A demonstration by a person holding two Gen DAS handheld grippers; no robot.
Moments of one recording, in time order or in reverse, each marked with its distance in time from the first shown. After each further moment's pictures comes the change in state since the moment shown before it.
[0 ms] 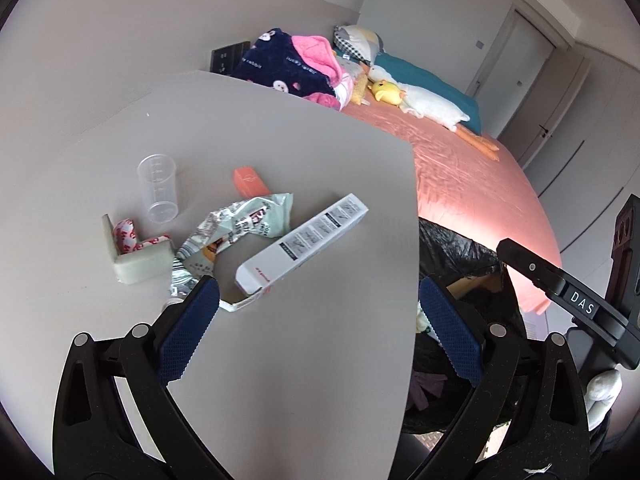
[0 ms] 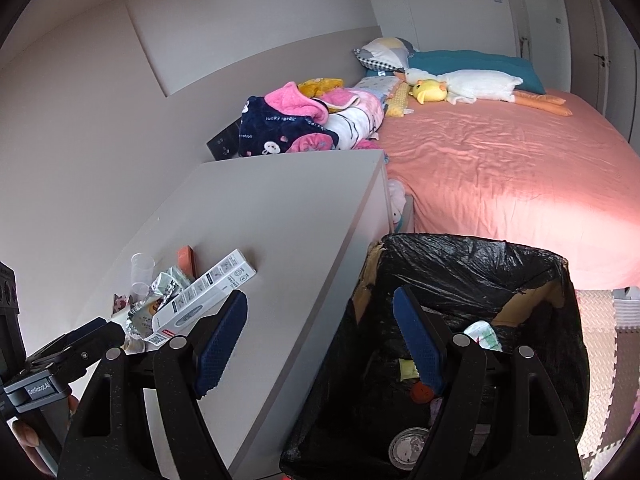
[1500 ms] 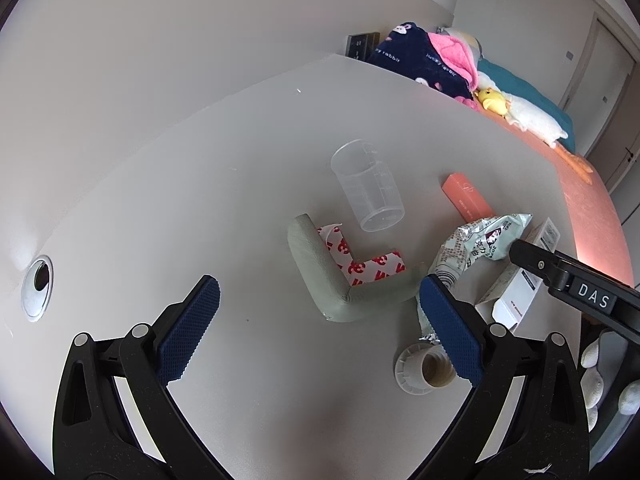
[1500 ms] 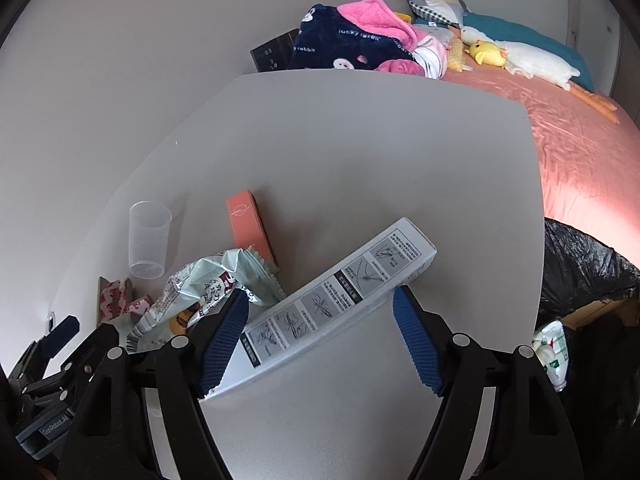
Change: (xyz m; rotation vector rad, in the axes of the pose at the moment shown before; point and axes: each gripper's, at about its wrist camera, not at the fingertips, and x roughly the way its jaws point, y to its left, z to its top) left arm 0.021 0.127 -0.001 -0.099 0.010 0.318; right arm 0.141 0.132 -0.005 -0.125 0.225 -0.040
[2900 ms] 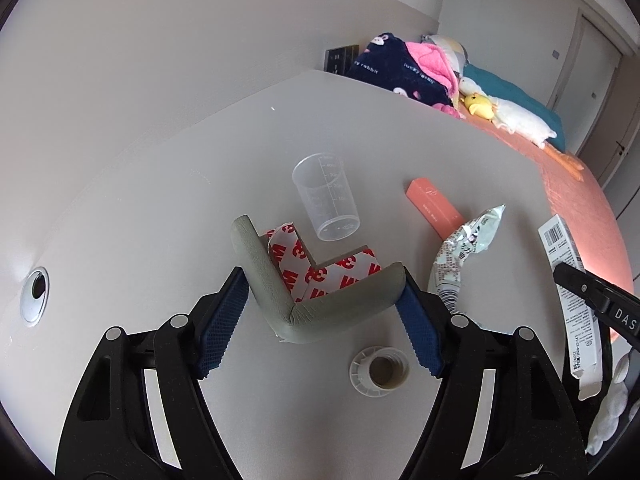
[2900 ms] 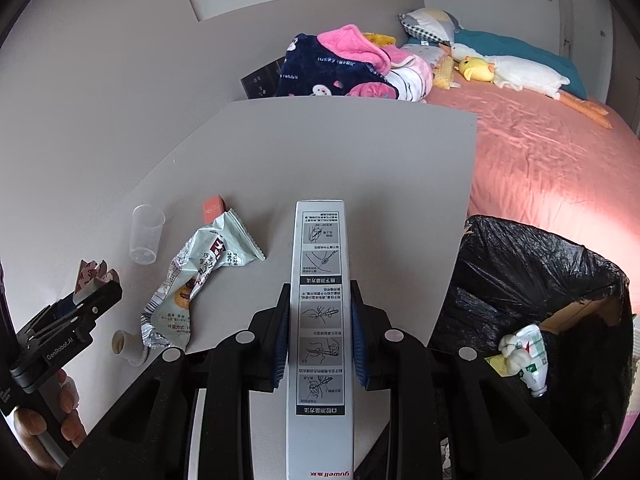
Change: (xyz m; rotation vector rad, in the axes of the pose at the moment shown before) left arm -0.016 -0.026 -0.001 0.036 -0.062 -0.026; right arm -0.055 -0.062 -0.020 0.019 -0.097 0.061
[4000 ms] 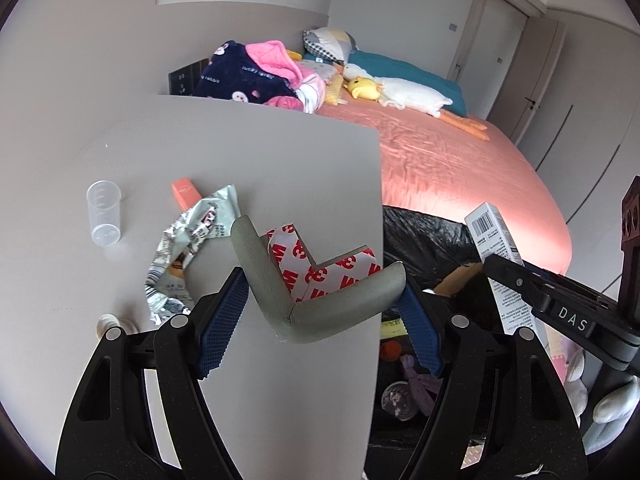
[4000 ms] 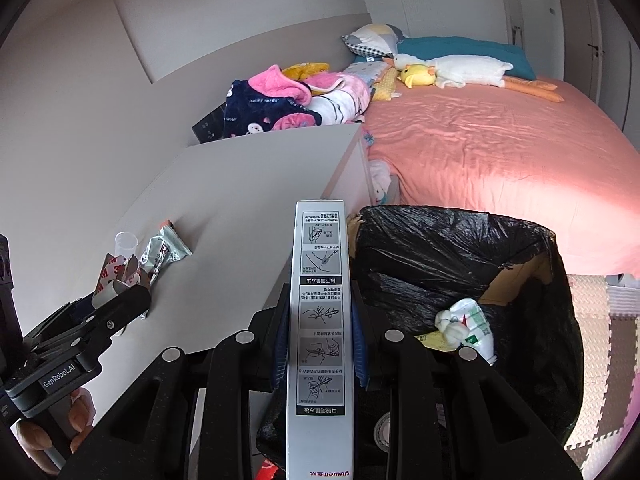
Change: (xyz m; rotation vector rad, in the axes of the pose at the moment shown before) left arm -0.040 -0.164 -0.027 0.205 -0.007 -0.299; right arm -0.091 -0.103 -0.042 0.139 -0.103 -0.066
